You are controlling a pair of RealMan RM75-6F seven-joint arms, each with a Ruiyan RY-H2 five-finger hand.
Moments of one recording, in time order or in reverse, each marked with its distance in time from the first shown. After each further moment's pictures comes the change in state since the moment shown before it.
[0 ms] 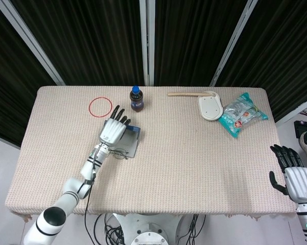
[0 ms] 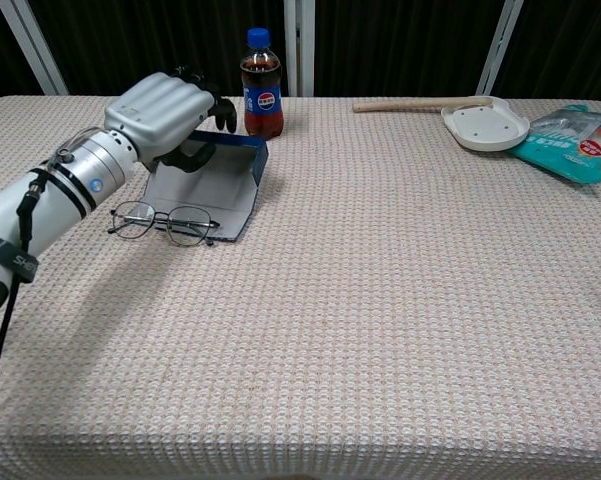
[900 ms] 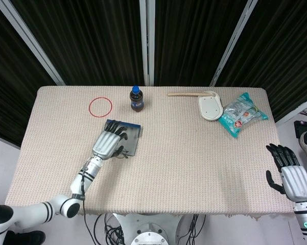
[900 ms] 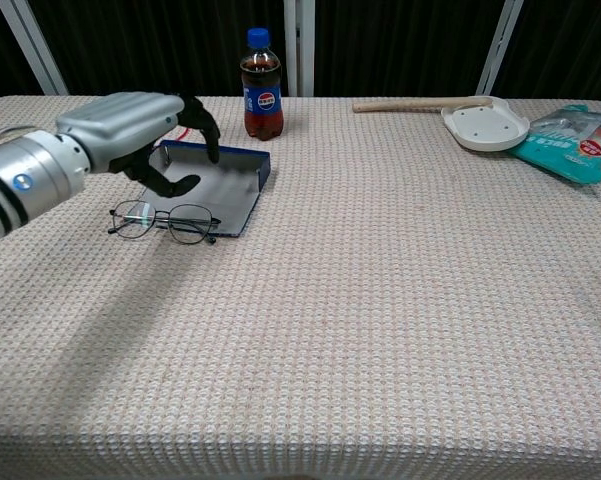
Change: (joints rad) left arm 0.175 0.462 -0.034 -1.034 -0.192 -0.039 0.345; right arm 0.016 -0.005 -0.001 0.007 -0.026 -0.004 0.008
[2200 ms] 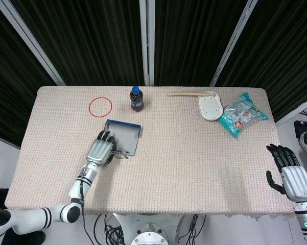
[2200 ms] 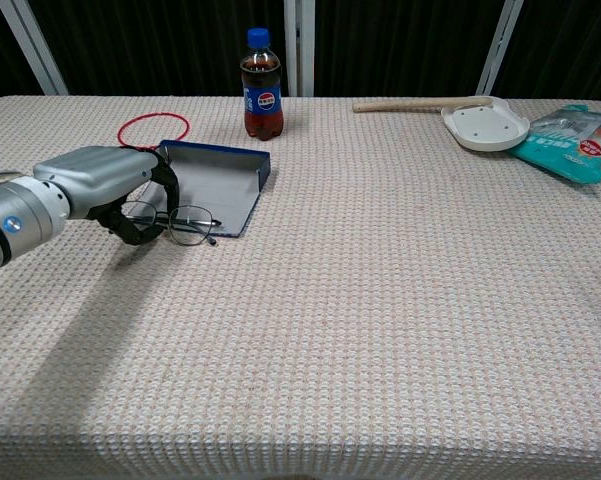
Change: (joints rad) left arm 0.031 -0.021 0.005 -0.042 -0.244 -0.048 0.240; right arm 0.002 -0.003 -0.005 0.014 0.002 0.002 0.015
